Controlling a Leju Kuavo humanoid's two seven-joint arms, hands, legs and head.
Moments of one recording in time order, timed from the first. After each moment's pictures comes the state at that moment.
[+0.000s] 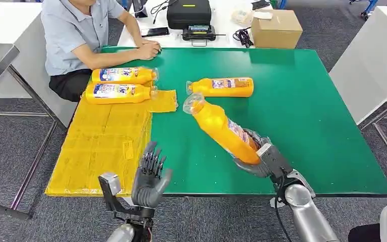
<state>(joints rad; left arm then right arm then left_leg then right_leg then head) -0.05 -0.19 -0.60 -1.28 0.43 0.33 -0.48 -0.19 -0.17 0.23 -1.27 0.16 0.22 -0.47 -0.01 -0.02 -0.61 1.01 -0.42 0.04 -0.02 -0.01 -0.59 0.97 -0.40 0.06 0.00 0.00</state>
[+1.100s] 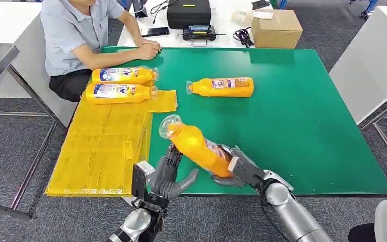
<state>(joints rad) -0.21 -0.24 -0.65 -1.07 0.29 0.24 -0.47 -0.29 -0.18 0.48 -1.13 0.19 0.33 -0.55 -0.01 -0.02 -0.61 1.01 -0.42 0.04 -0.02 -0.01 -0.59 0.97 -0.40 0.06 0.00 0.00</state>
